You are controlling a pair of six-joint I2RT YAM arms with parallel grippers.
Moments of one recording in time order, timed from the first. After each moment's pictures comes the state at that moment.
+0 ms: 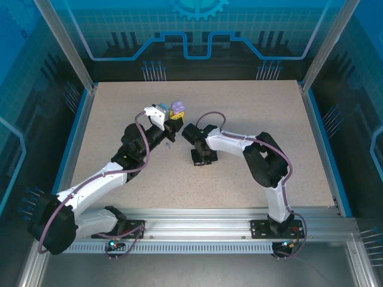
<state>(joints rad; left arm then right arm) -0.53 1.15 0.71 0.54 0.11 -0.09 0.77 2.04 1.45 -0.89 0.07 0.61</state>
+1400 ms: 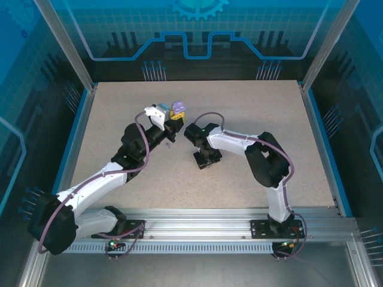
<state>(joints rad) -0.52 1.15 0.71 0.54 0.12 -0.09 0.76 2.02 1.46 -0.99 0.07 0.40</state>
